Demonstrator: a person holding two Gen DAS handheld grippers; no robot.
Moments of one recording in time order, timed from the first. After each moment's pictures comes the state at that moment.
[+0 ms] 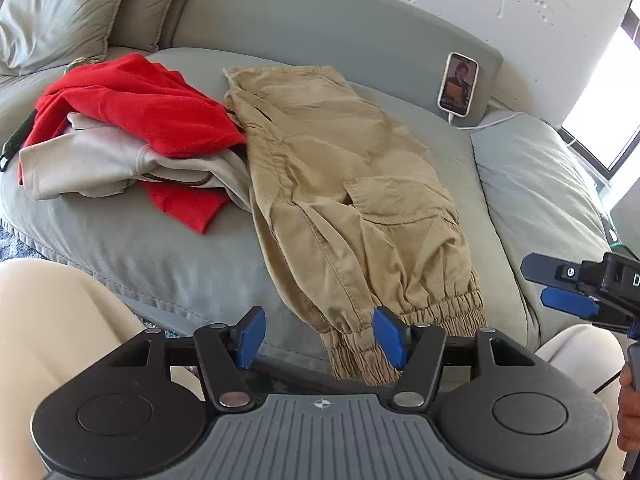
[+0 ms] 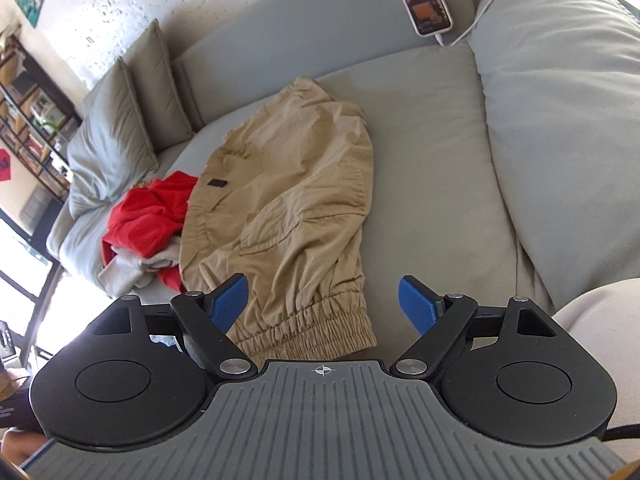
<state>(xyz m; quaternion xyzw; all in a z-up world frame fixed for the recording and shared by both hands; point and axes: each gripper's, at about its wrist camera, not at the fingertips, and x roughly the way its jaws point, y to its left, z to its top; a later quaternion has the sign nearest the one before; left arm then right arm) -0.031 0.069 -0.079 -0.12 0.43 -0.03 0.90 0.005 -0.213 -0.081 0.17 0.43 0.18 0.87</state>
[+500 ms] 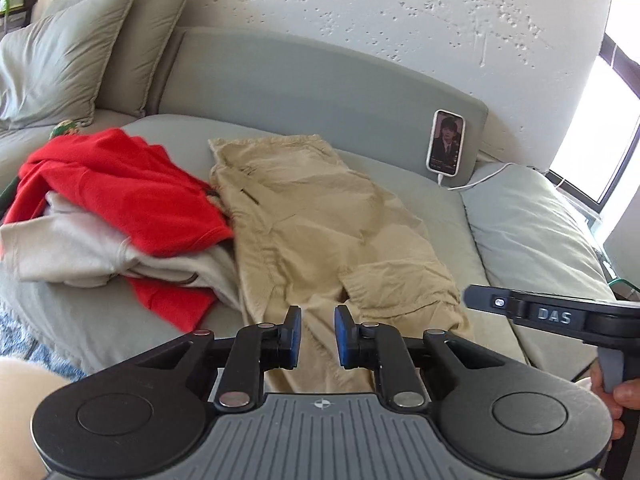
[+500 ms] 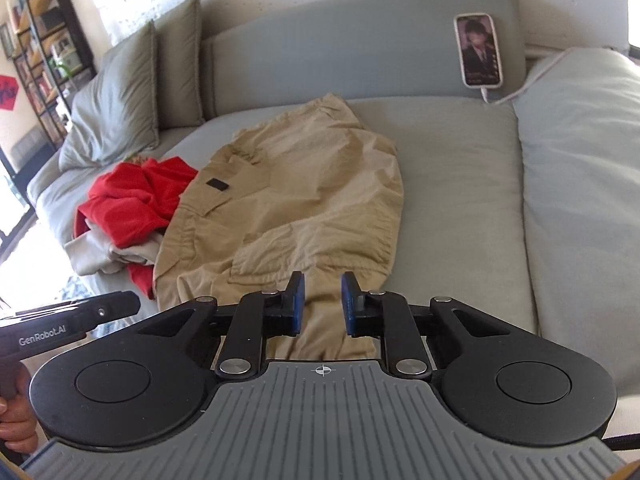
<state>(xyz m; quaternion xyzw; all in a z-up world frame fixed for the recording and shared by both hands) 0.008 0.065 -0.072 -0.10 0.33 -0.06 0.94 0.047 -0.160 -0.086 0.05 0.37 0.21 0.90</state>
